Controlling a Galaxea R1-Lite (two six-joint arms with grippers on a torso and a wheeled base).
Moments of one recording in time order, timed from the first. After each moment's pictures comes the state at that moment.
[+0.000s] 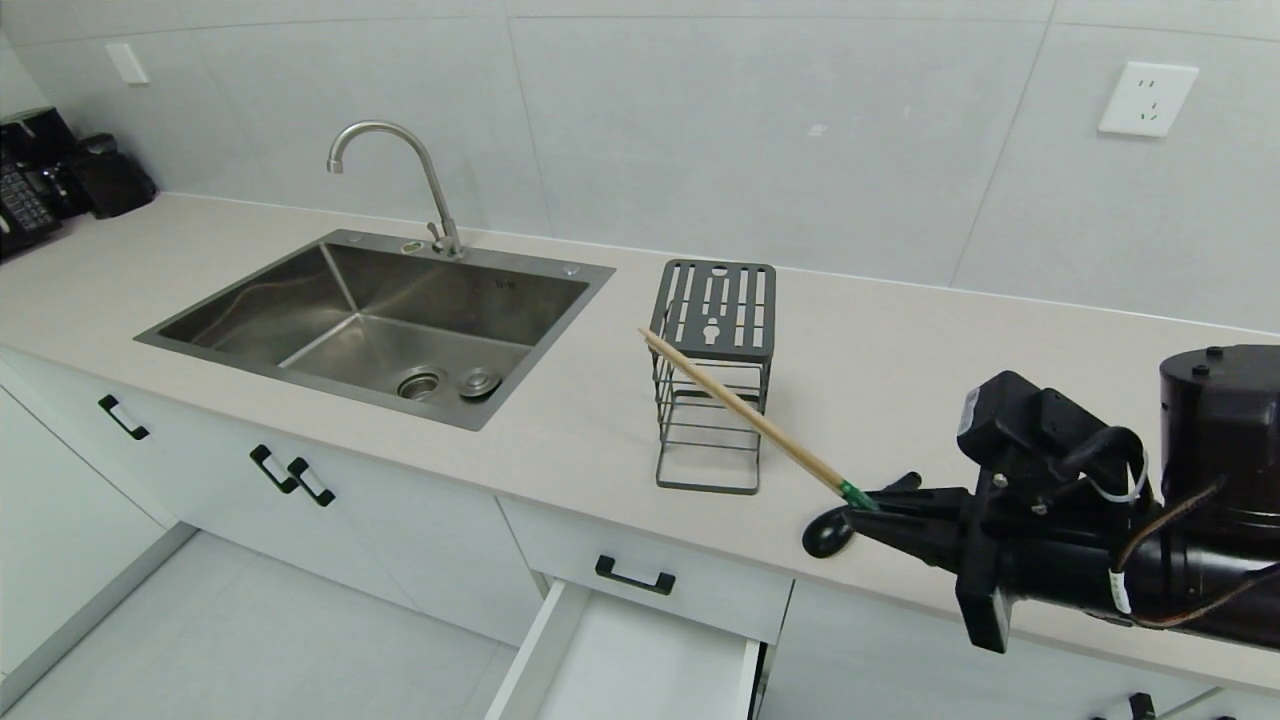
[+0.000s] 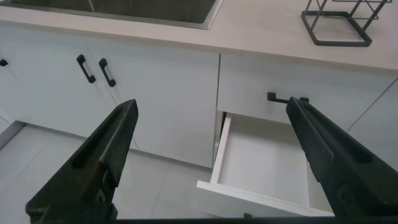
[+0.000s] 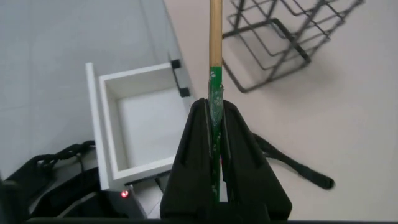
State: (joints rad) left arm 0.00 0.00 0.00 0.00 -0.03 0.01; right arm 0.64 1.46 -0.62 -0.53 0.27 -0.36
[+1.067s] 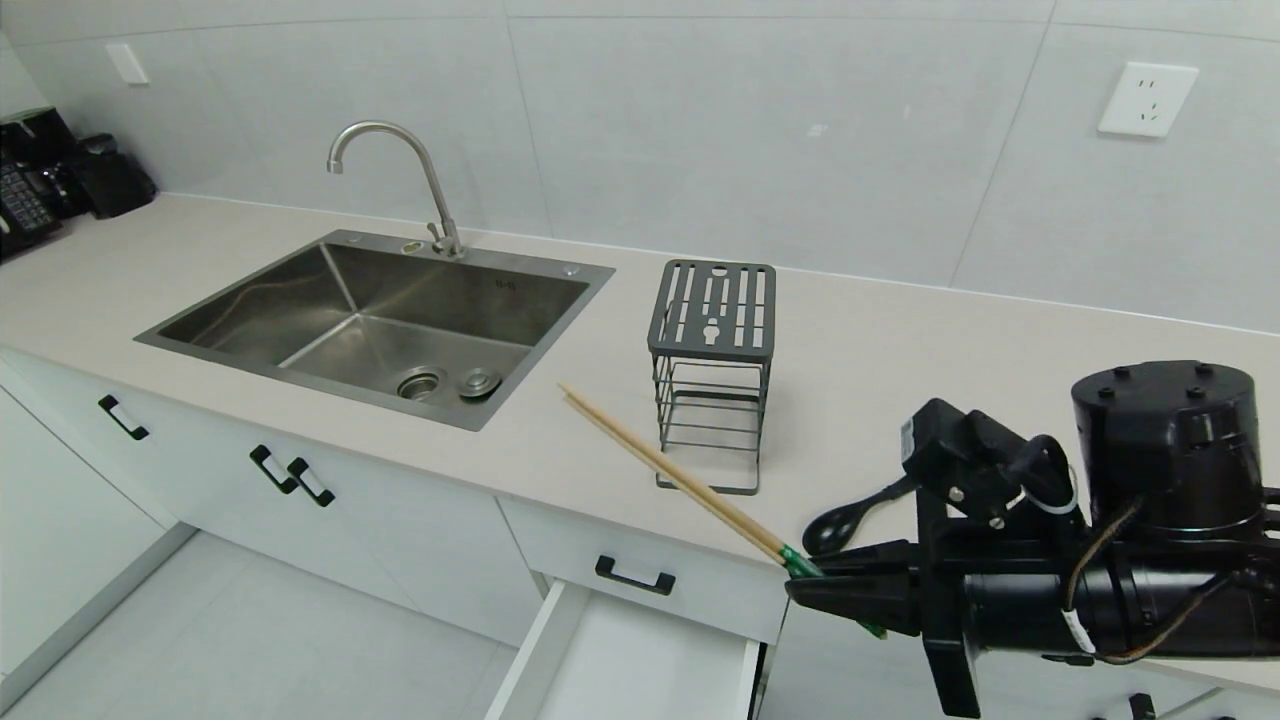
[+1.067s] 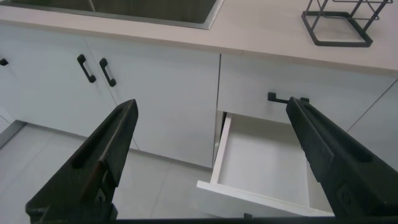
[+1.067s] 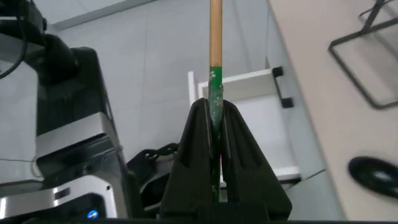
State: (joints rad) left arm 0.00 0.00 0.00 0.00 -0.03 0.01; right arm 0.71 1.53 -0.67 -0.46 0.45 -0.21
